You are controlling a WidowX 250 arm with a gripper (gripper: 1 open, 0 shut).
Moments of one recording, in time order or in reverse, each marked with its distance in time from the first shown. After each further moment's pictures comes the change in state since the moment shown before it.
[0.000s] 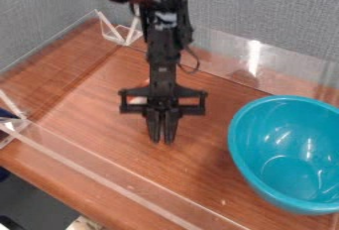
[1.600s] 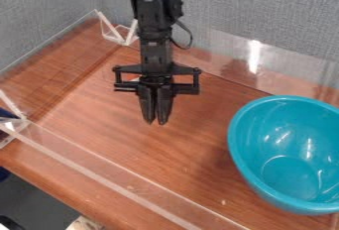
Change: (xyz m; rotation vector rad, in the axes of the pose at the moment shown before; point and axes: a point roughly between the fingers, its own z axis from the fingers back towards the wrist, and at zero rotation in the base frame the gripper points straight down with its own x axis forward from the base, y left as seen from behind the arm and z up) arm 0.006 0.007 0.007 -0.039 0.073 -0.141
